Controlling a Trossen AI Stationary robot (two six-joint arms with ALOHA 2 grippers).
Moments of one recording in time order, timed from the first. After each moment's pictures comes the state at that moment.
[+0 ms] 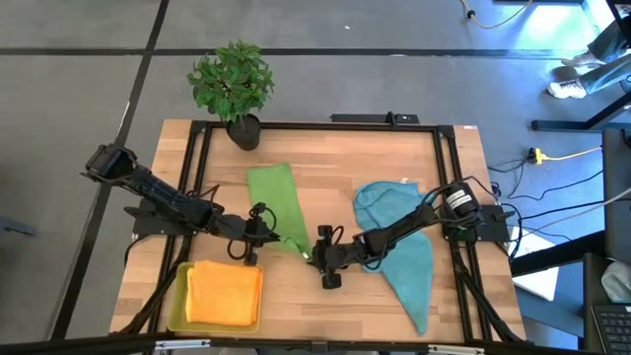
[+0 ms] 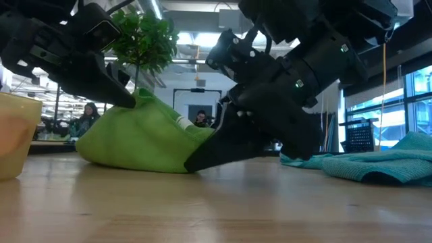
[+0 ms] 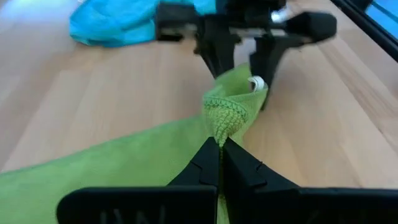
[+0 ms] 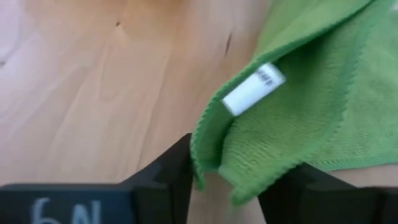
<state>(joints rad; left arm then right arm) -0.36 1.27 0.33 0.42 -0.28 -0.16 0.34 2.08 1.06 0.34 0.28 0.00</state>
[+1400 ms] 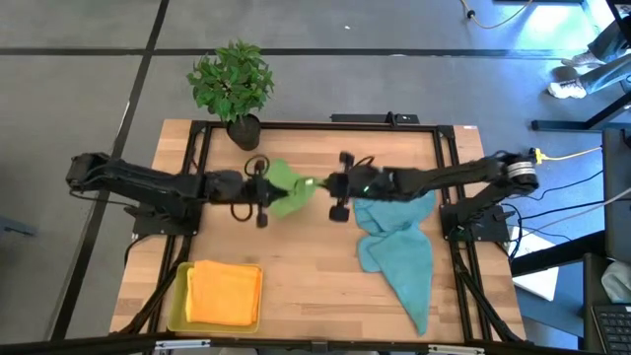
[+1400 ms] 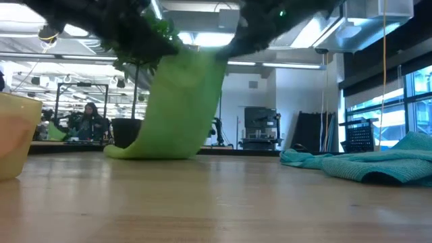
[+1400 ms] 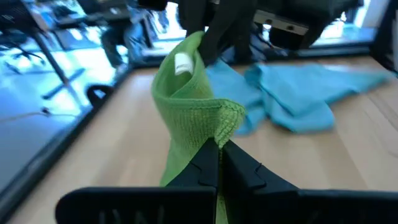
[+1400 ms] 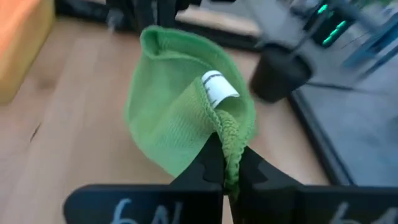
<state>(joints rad) -0.01 1.04 0.52 0.24 -0.19 0.07 0.01 1.55 1.06 0.01 0.29 -0.19</state>
